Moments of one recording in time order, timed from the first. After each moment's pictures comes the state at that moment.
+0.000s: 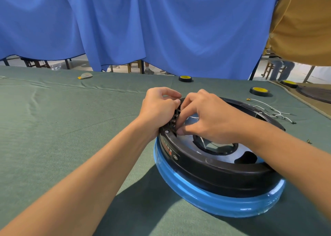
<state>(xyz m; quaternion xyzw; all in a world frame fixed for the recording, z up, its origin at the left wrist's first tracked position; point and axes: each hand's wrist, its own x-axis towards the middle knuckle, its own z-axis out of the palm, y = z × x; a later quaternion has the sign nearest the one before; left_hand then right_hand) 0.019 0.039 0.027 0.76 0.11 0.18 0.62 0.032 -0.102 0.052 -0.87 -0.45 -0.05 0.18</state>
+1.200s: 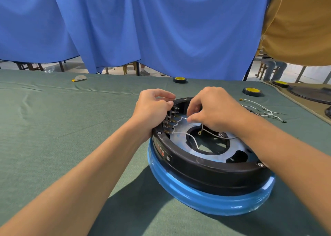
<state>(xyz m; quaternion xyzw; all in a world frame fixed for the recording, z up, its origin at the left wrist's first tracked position) 0.018 0.040 0.027 0.76 0.11 0.18 0.61 0.055 -0.113 0.055 -0.93 -0.32 -0.10 0.17</state>
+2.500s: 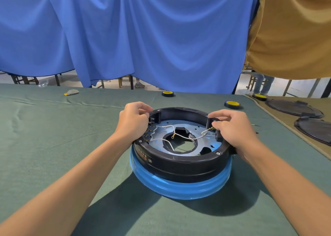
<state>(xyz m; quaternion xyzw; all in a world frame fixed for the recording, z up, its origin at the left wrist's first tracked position) 0.026 0.035 0.029 0.82 0.13 0.26 0.49 0.068 -0.196 0.029 -0.84 -0.07 -0.12 0.52</state>
